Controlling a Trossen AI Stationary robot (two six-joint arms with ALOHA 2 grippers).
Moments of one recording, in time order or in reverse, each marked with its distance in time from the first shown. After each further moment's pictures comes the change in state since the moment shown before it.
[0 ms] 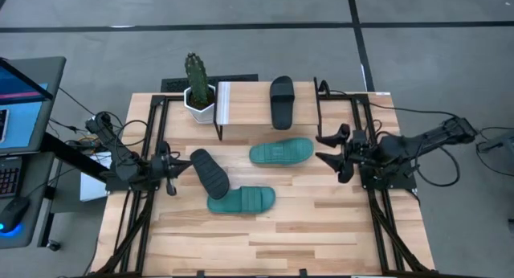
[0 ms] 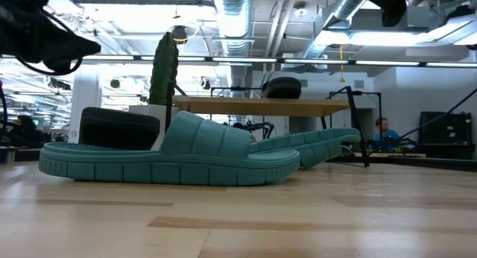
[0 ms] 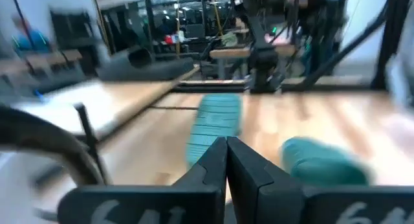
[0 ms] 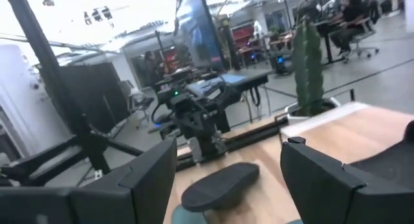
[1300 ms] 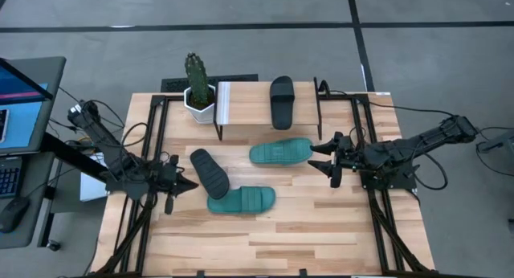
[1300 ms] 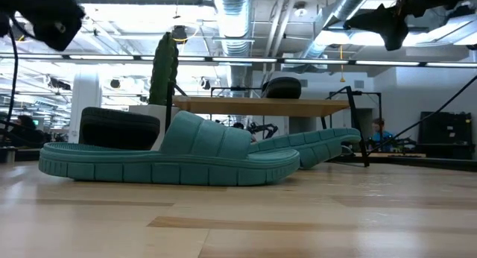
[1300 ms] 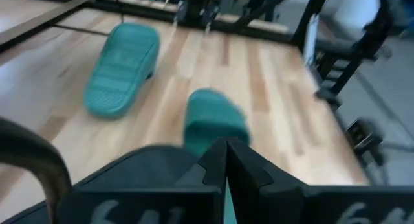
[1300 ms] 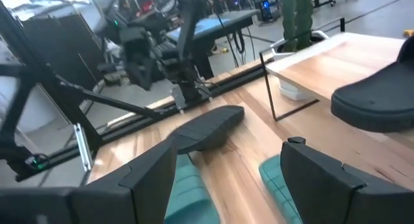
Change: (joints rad) left arm -0.001 0.584 0.407 -0.250 0.306 -0.533; right arm -0.004 0.078 0.000 -0.195 0.000 0.158
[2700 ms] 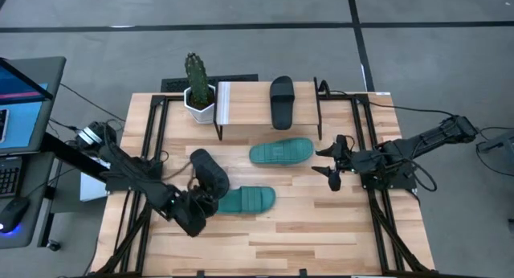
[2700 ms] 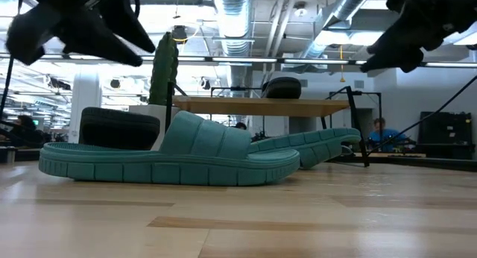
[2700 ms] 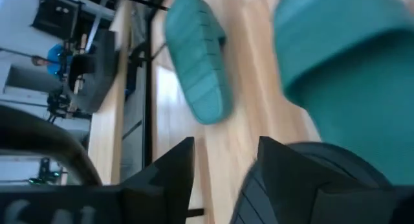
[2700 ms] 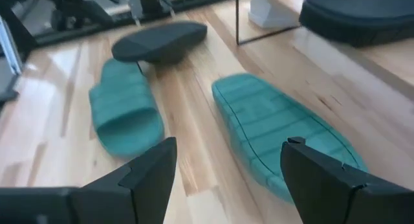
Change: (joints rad) left arm 0.128 0.843 0.478 -0.336 -0.250 0.580; right arm 0.000 0.000 0.000 -0.377 -0.010 -0.001
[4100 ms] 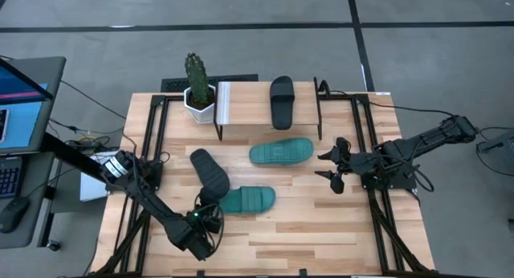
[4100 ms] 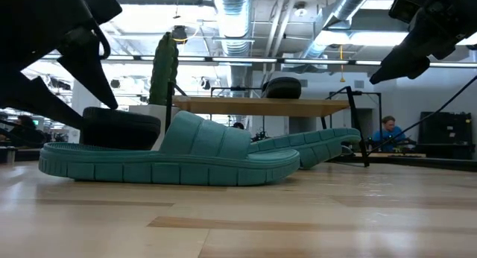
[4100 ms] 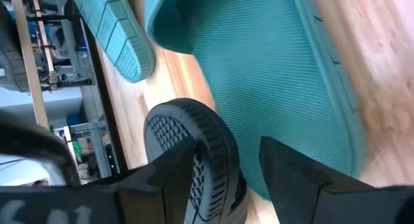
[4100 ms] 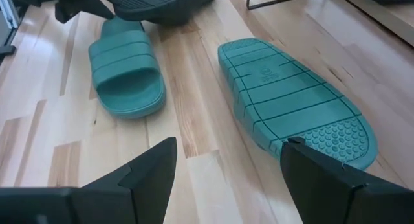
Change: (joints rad) left arm -0.101 0.415 0.234 -0.447 0.122 -0.396; right arm 0.002 0.000 0.000 -0.105 -0.073 0.000
